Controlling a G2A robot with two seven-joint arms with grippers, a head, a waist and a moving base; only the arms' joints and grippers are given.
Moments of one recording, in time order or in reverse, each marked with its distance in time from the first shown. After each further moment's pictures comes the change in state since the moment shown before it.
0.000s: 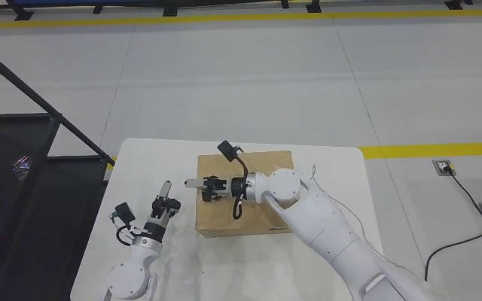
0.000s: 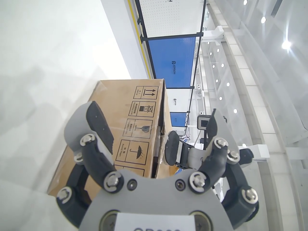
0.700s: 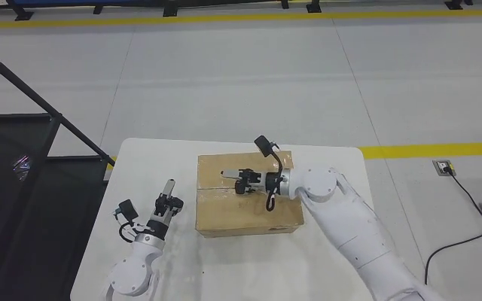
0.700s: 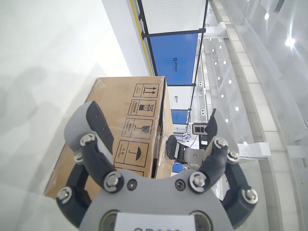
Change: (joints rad) left arm -0.027 0.000 0.013 0.017 0.005 0.020 -0.014; right arm -0.154 0.148 0.277 -0.218 -0.177 0.130 0.065
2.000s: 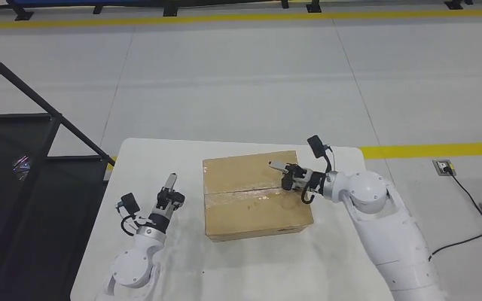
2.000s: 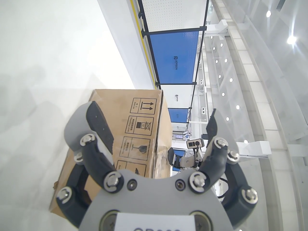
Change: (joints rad) left arm -0.052 0.001 0.006 0.024 -0.002 0.026 -0.010; right arm -0.211 0.132 0.307 -0.295 -0.182 0.279 -0.012
